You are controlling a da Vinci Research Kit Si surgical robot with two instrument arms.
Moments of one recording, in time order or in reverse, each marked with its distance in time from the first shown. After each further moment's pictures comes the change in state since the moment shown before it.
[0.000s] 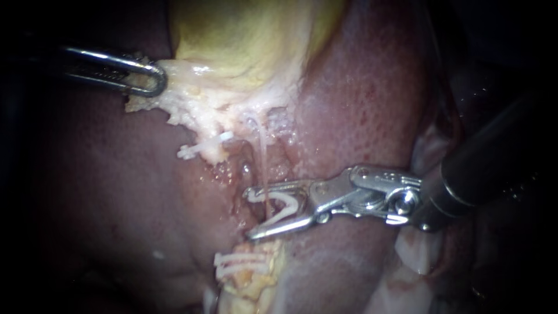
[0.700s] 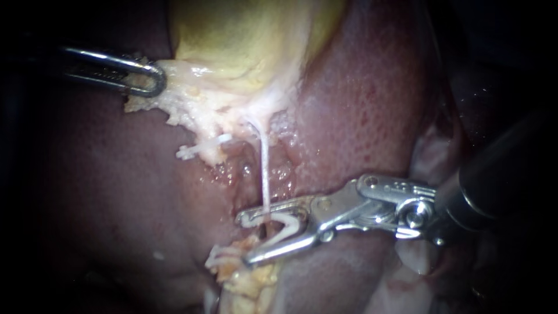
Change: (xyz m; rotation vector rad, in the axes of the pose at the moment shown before) right arm 0.004 -0.005 0.000 0.081 -0.019 0.029; left arm 0.000 0.000 0.000 0.000 0.000 -0.001
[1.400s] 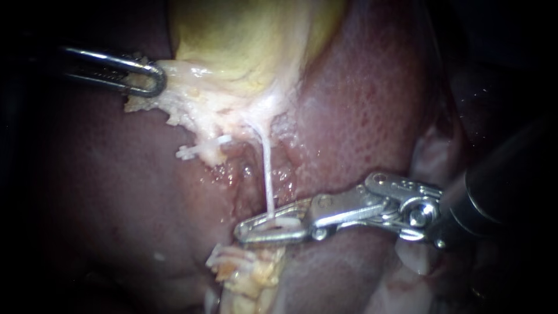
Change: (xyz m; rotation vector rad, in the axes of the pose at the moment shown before) right arm 0.000 0.000 -0.001 -0.002 0.006 0.115; left arm 0.000 0.000 0.000 0.000 0.000 0.000
